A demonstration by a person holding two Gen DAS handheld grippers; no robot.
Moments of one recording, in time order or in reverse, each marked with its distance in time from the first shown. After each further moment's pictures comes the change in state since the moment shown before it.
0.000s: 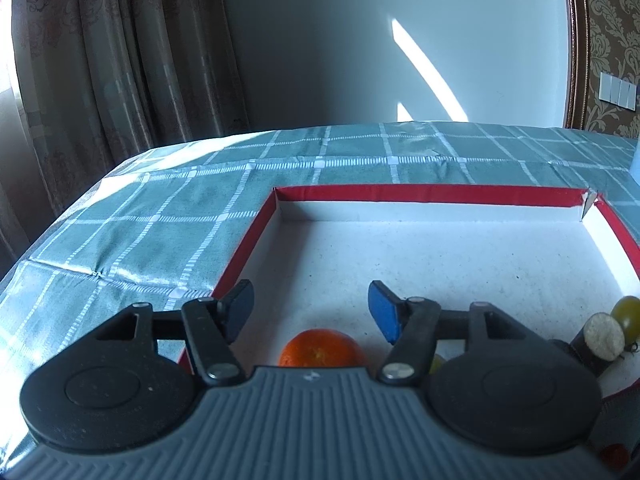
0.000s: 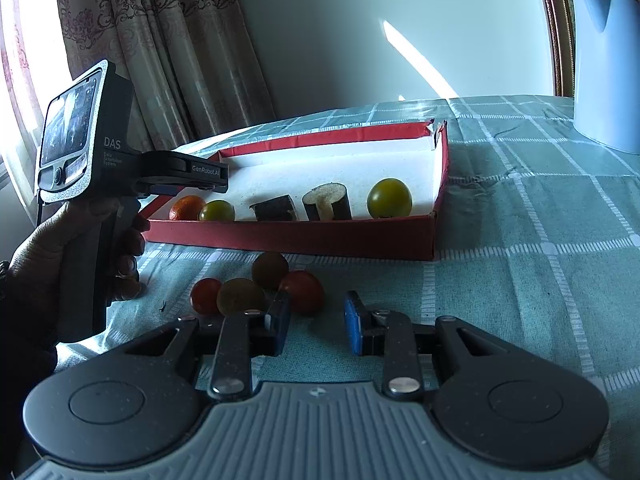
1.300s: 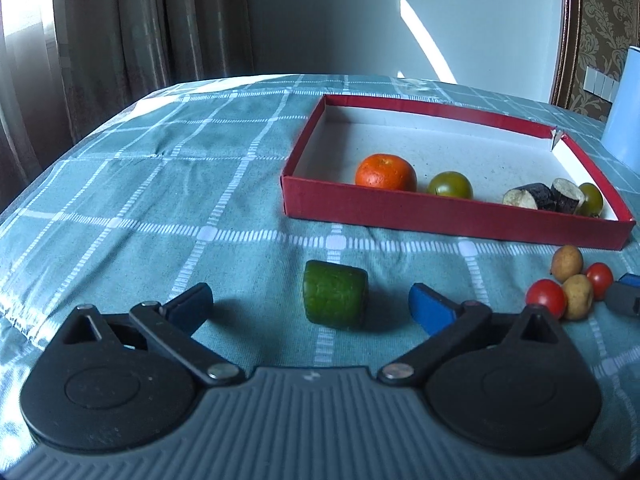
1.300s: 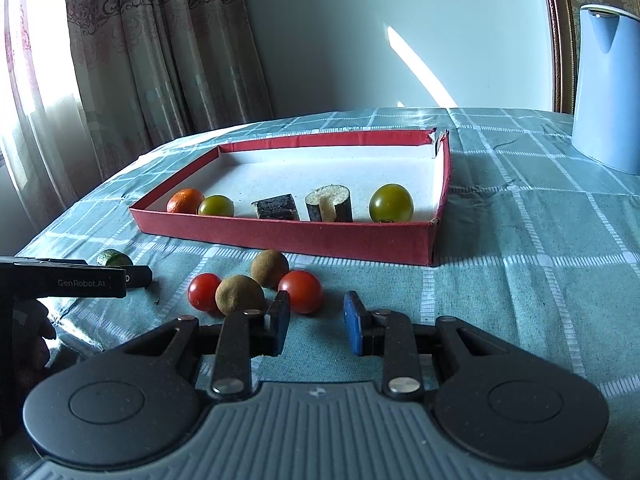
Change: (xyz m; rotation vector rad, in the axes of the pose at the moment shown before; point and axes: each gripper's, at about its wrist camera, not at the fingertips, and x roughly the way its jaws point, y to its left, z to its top) left arm -0.074 0.060 -0.089 -0.068 0.090 -0.064; right arm -0.003 0.010 -0.001 -0.063 -0.011 -0.036
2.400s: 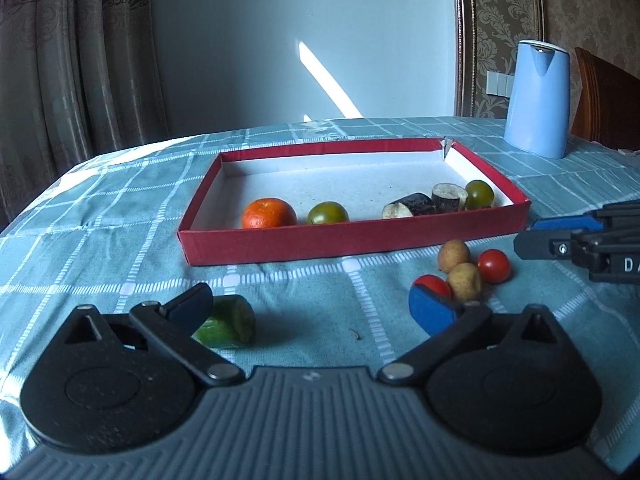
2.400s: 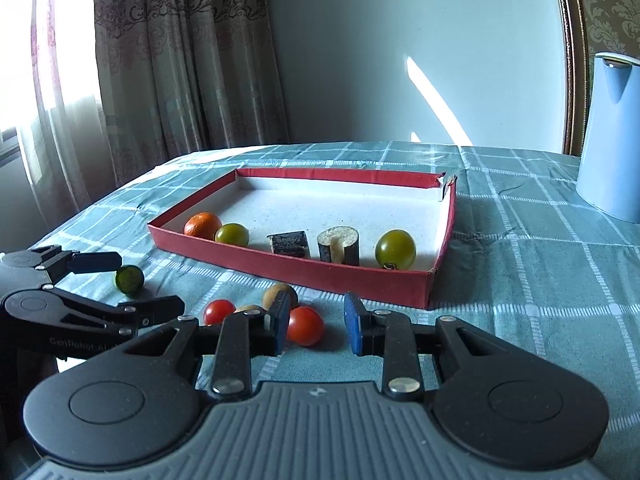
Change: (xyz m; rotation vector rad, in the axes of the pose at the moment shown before) left arm -0.031 -0.028 -0.011 0.153 -0.151 -0.205; right arm -0.014 0.007 0.012 -0.109 -0.036 0.014
